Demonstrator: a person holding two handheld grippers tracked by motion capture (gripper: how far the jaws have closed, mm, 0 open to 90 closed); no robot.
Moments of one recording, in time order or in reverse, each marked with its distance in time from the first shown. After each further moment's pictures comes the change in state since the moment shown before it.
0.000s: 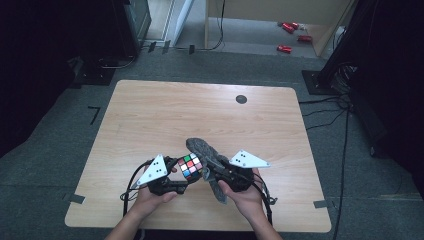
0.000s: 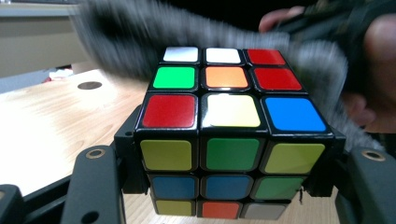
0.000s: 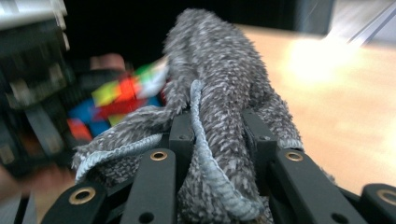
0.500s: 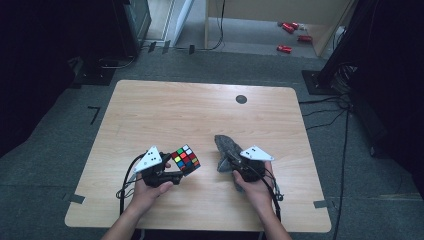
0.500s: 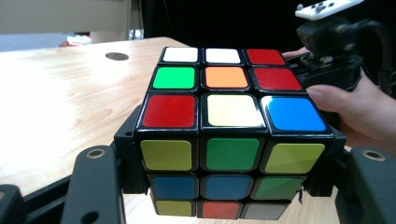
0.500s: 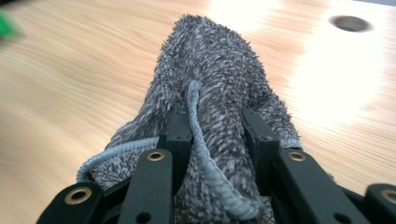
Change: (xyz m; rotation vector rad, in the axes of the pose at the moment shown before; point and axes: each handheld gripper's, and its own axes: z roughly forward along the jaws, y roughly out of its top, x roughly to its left) left arm 0.020 0.000 -0.003 0.057 0.074 -0.161; right arm -0.063 -0.033 0.007 0.141 -0.357 -0.004
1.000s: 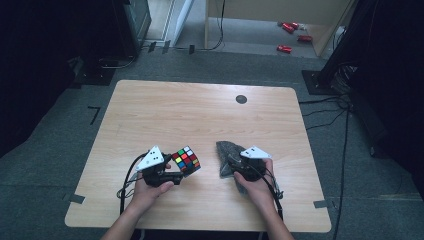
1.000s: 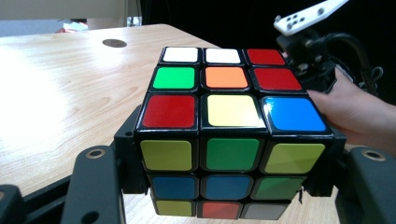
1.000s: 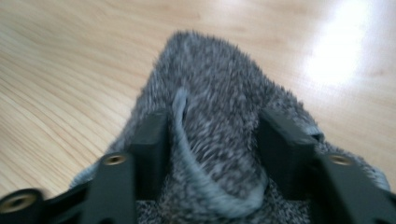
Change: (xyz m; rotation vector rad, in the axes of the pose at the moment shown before) left arm 0.002 0.000 0.003 0.049 -0.004 -0.006; right arm -0.018 -0.017 0.021 0.077 0.007 -0.011
